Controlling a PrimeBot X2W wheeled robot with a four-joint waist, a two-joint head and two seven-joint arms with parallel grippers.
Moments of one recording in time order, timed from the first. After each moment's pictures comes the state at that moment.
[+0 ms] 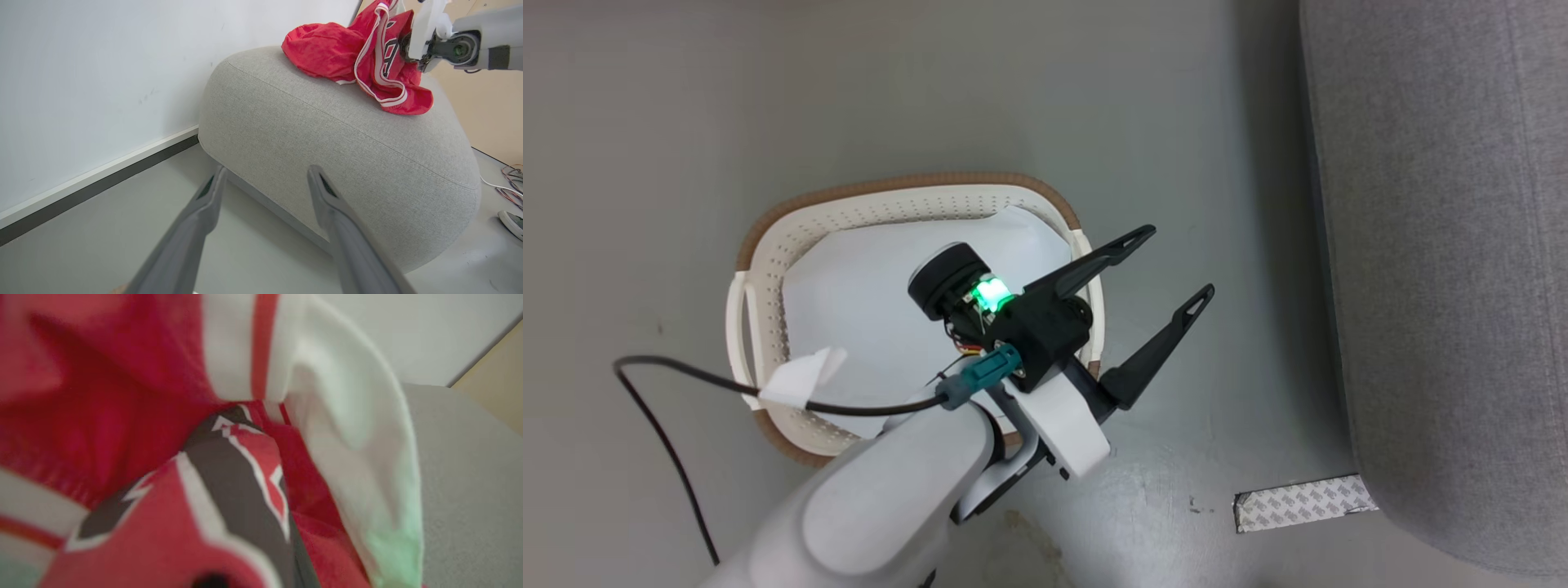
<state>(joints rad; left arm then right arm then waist) -0.79 0.25 -0.87 0.16 -0.36 -0.05 -0.14 -0.89 -0.60 -0.07 0.88 0.46 0.13 -0.11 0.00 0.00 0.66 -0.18</state>
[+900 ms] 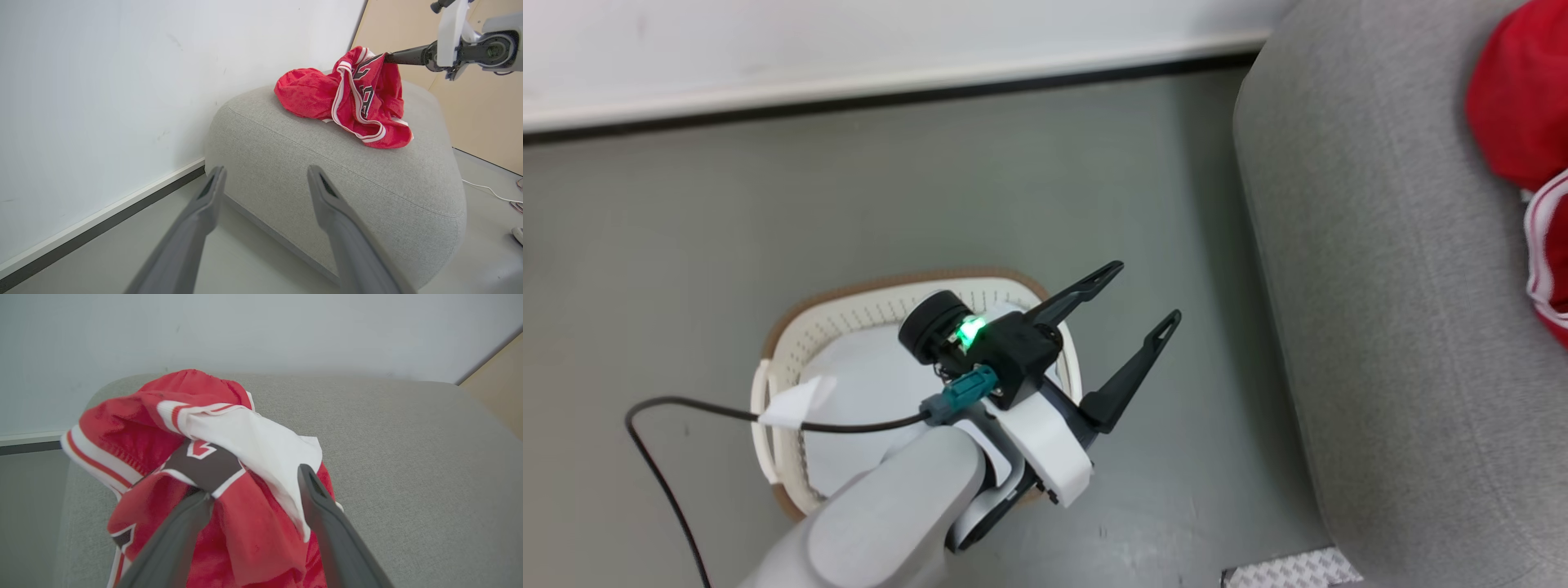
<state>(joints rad) -0.73 0.23 -0.87 0.25 -0.42 -0.03 -0.21 -0.84 -0.71 0.26 0.81 0.70 0.13 0.08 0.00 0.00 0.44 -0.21</state>
